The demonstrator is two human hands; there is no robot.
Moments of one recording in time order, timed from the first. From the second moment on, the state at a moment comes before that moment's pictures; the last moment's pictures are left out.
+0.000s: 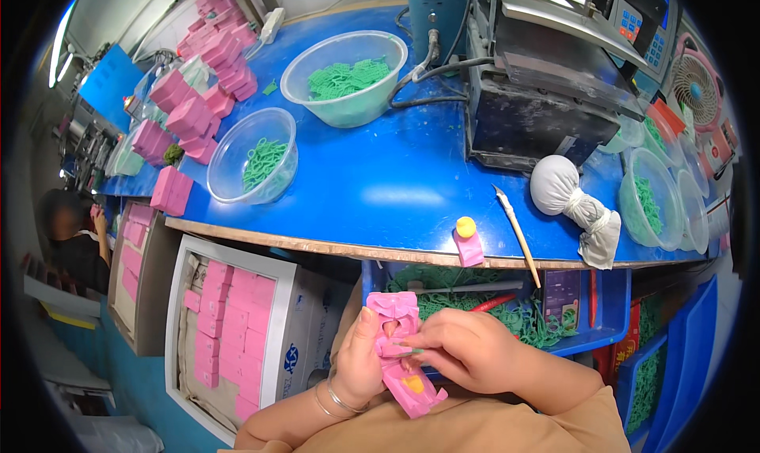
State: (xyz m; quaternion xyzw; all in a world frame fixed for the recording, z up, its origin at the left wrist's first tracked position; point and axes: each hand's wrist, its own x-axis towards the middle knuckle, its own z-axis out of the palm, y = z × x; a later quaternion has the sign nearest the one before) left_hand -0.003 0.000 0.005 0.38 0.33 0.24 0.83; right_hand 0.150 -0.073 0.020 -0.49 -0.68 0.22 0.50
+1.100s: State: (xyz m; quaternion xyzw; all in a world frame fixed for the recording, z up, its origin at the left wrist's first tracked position) left_hand 0.000 0.016 -0.004 0.73 0.24 0.17 0.61; right_hand 0.142 -0.078 0.026 -0.55 -0.67 0.11 0.48
